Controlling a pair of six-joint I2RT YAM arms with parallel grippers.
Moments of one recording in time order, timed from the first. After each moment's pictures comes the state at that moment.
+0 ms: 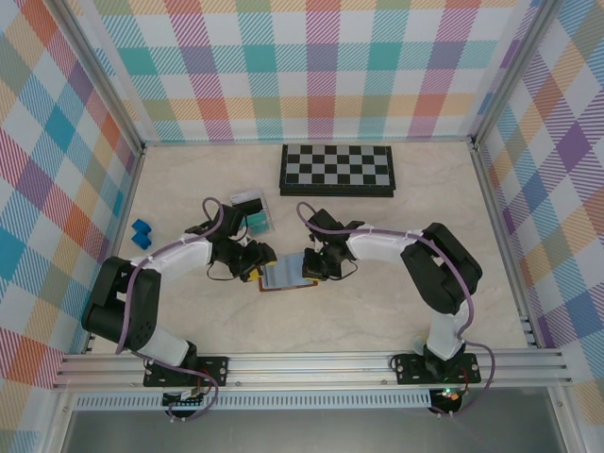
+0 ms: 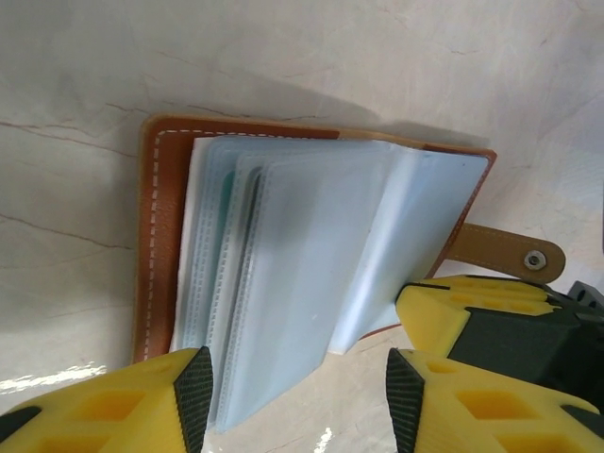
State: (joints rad) left arm -0.36 1.52 0.81 -0.49 0.52 -0.84; right arm 0.77 1.87 1.11 -0.47 -0.36 0.81
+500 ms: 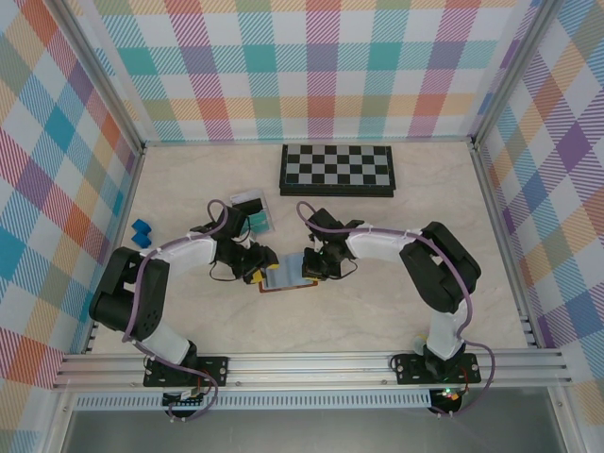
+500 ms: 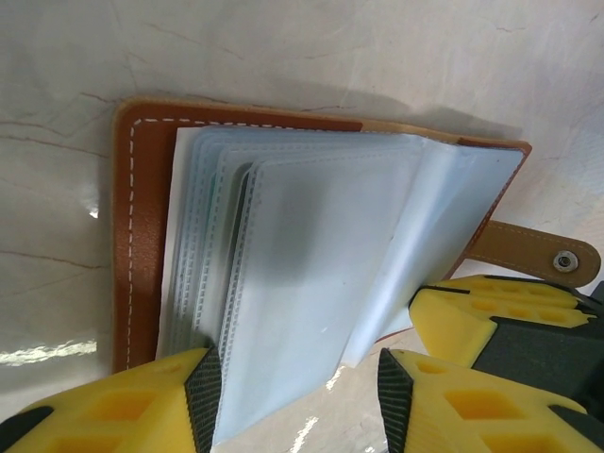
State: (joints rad) left arm -0.36 1.58 0.81 -0.46 0.56 -0.83; right arm 0.77 1.88 1.12 -0.48 -0.38 0.81
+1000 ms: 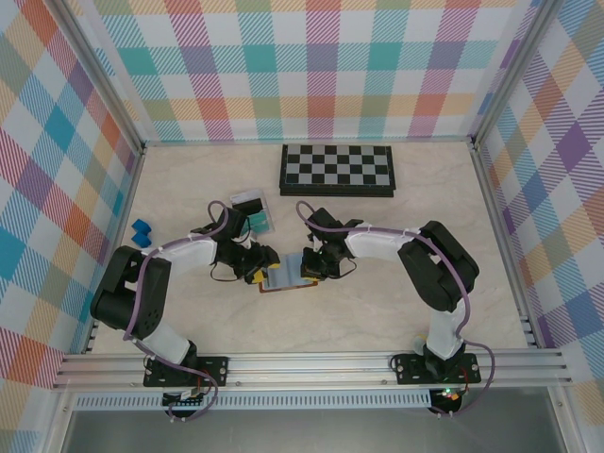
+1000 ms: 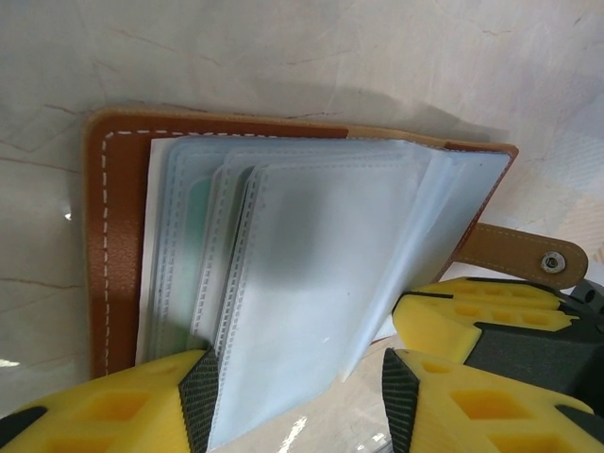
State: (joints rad) left arm -0.36 1.59 0.79 -0.40 0.59 -0.85; right arm 0.77 1.89 1.13 -0.47 -0.40 0.81
